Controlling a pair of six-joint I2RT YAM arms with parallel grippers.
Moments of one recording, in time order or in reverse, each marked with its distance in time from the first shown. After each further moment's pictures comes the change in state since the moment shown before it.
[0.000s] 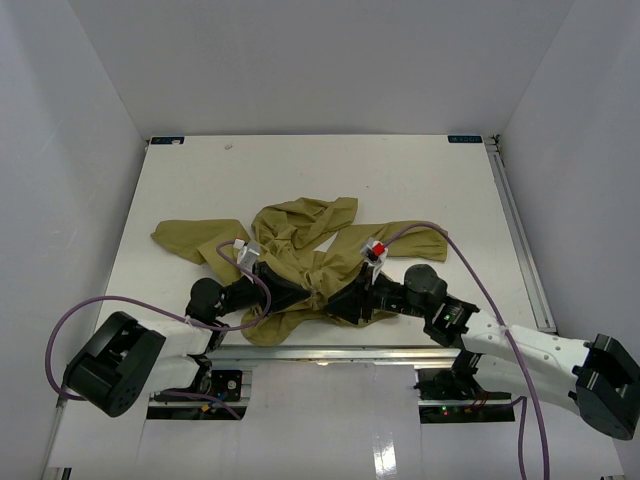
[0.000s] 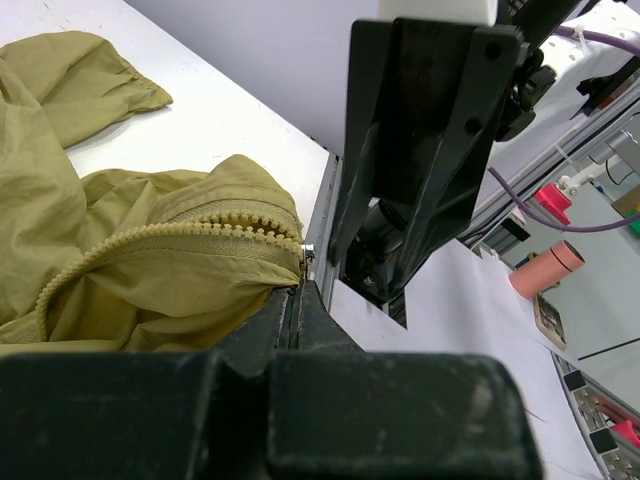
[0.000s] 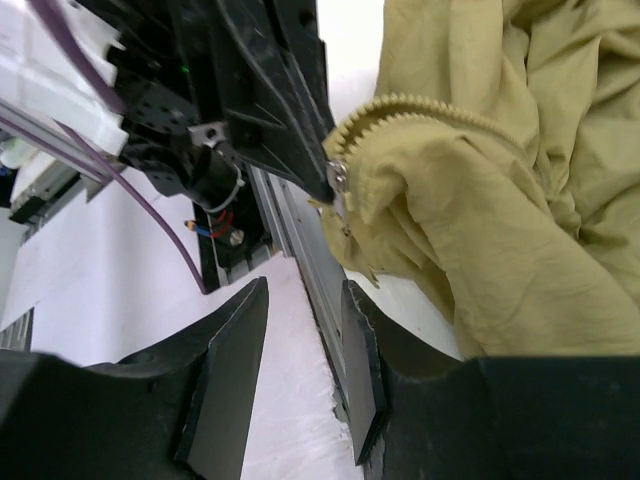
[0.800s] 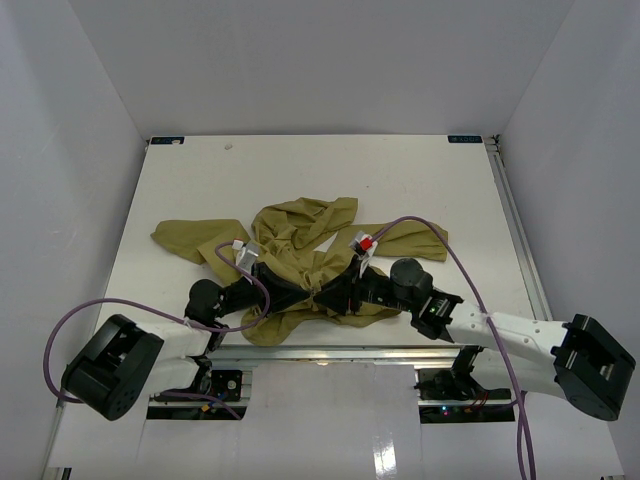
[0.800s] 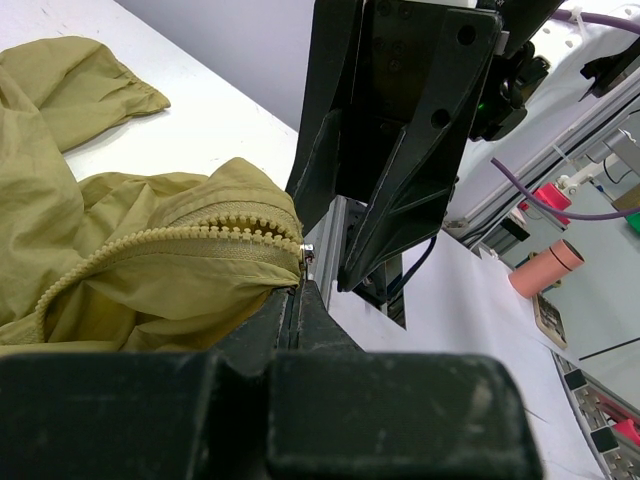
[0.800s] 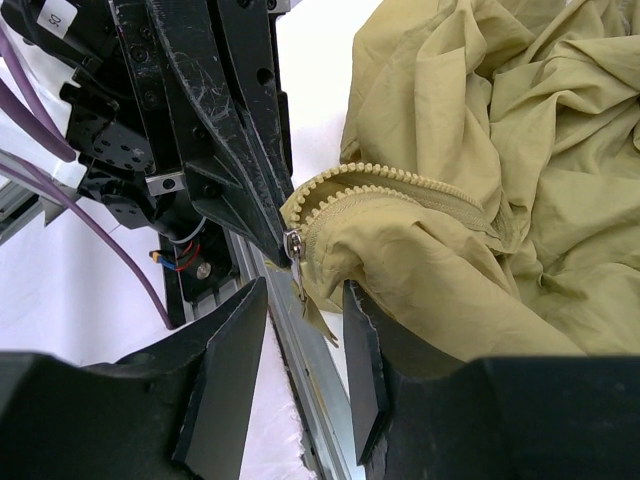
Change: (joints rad) left arm 0.000 -0.020 -0.007 0.000 0.000 0.000; right arm 0.029 0.156 0.061 0.088 0.080 -0.055
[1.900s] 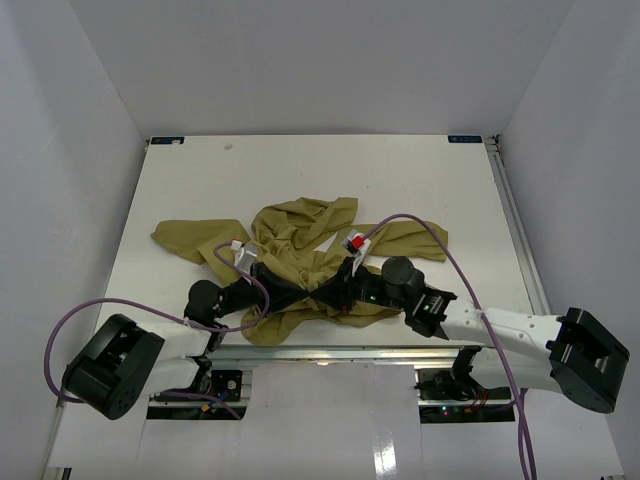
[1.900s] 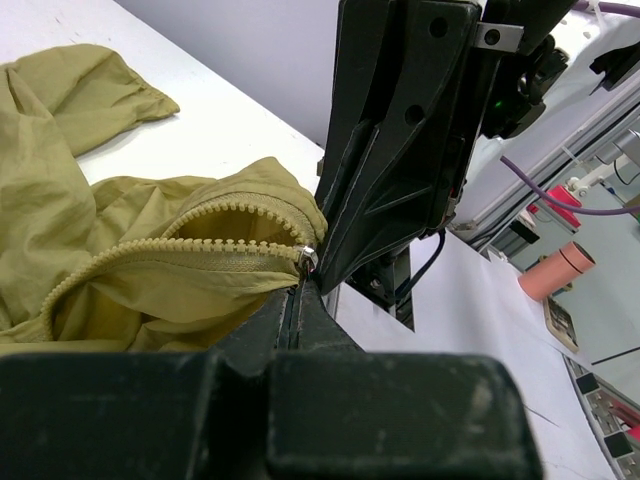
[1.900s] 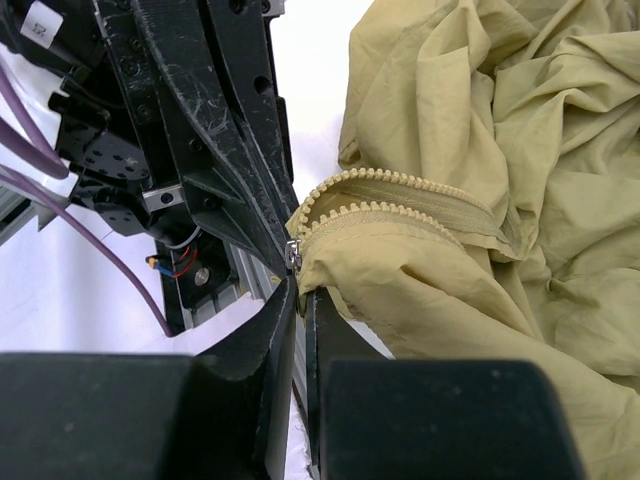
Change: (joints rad) left arm 0.005 0.005 -0.009 0.013 0.006 0.014; right arm 0.030 0.048 0.051 -0.030 0.050 0.007
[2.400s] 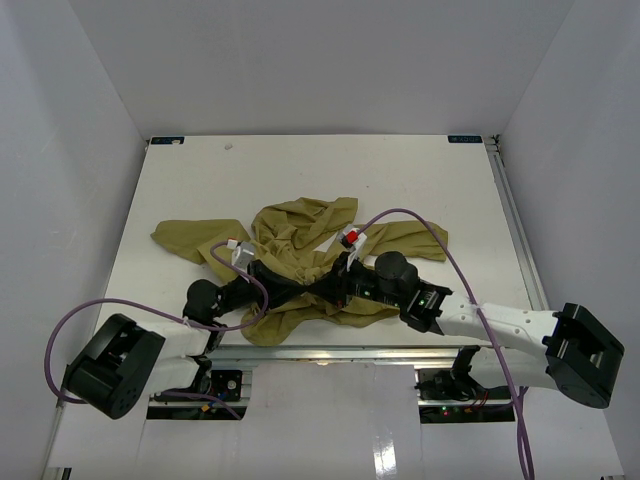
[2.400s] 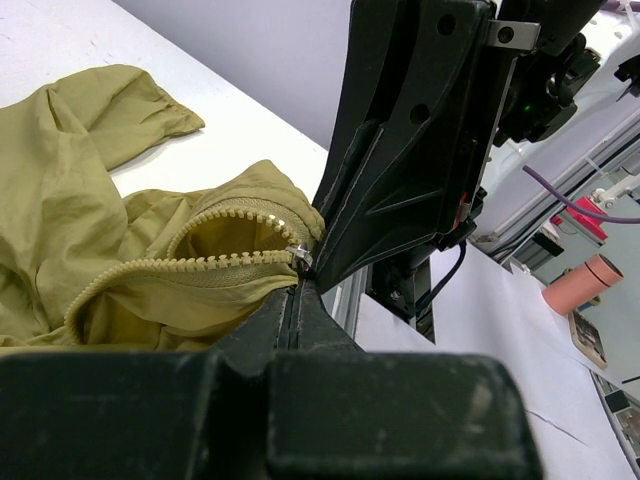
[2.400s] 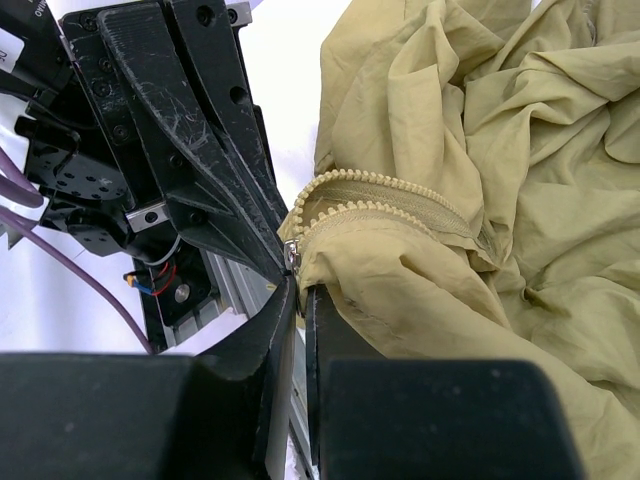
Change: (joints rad) left arm 0.022 0.001 0.000 0.011 -0.020 0.023; right arm 0.006 0.039 0.067 -0.060 0.060 -0.017
